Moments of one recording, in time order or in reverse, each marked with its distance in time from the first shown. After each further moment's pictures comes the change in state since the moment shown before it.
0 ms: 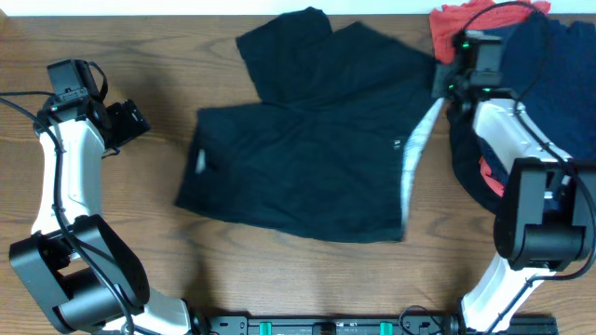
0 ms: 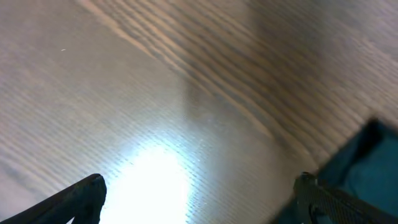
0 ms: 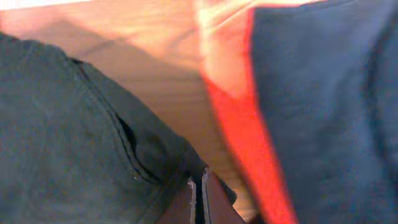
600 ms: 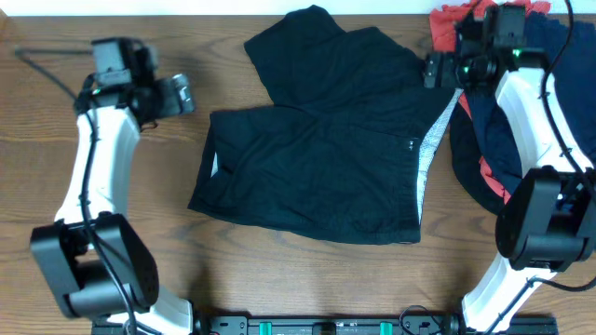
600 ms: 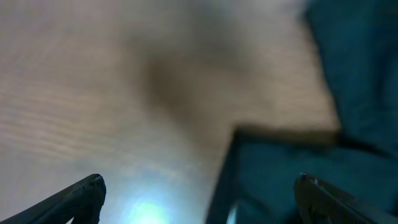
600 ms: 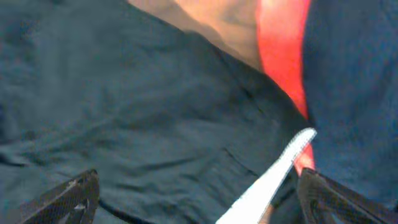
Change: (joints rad) left arm -0.217 0.031 0.082 0.122 0.196 0.131; right arm 0.007 0.000 0.371 -0.611 -0.221 -0.057
